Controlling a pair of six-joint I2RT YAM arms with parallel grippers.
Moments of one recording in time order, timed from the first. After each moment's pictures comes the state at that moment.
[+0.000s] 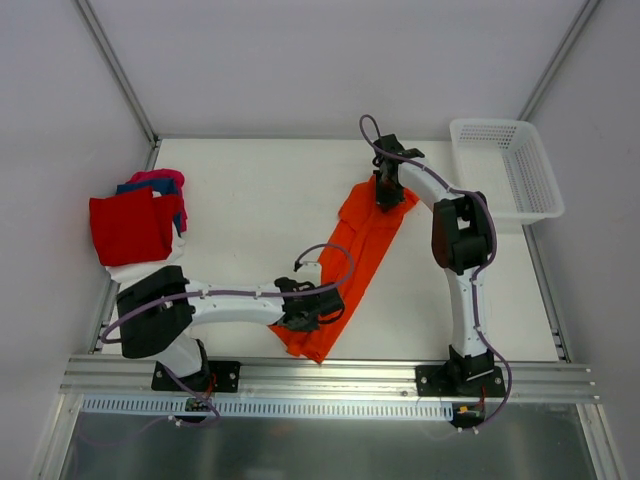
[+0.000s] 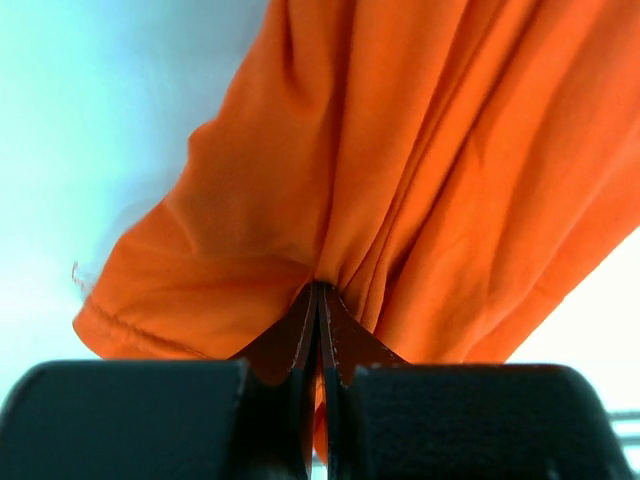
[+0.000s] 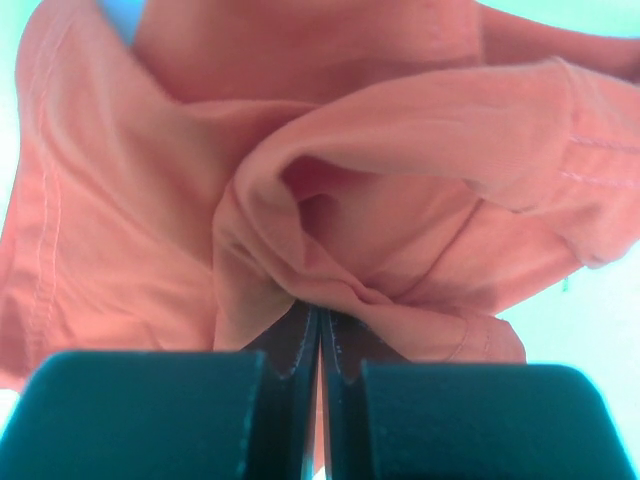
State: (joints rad) left arm -1.17 1.55 0.83 -0.64 -0.35 -1.06; right arm 0.35 2.29 1.91 -0.83 0.14 0.31
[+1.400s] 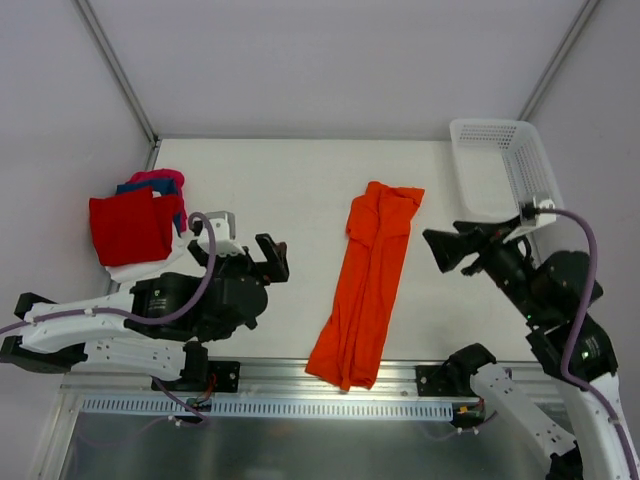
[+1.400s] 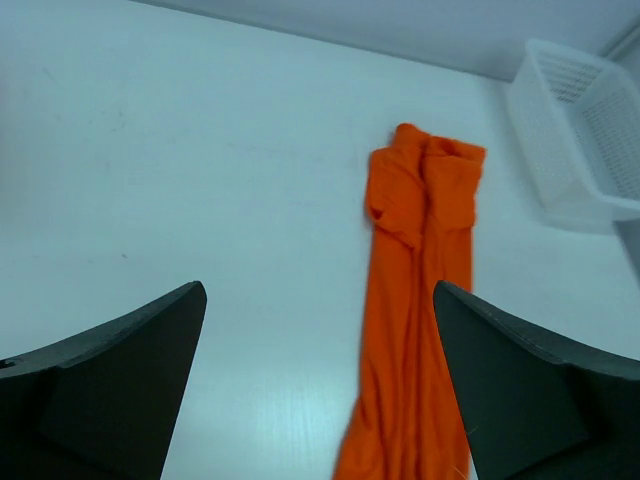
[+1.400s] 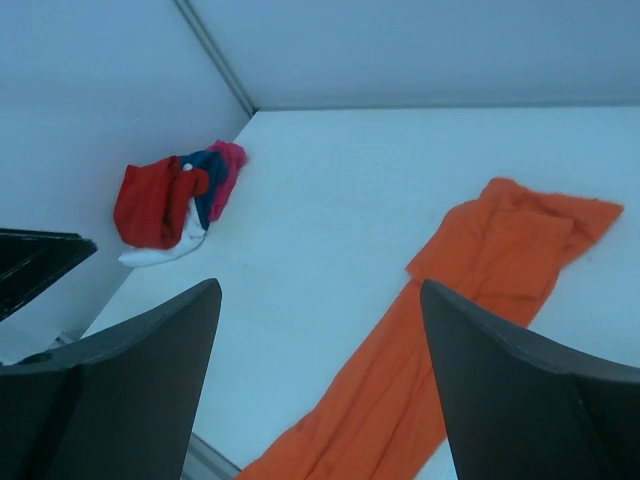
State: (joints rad) left arm -1.50 0.93 1.21 -0.95 -1.25 -0.96; right arm 0.45 0.60 1.15 -0.59 -0.08 0.36
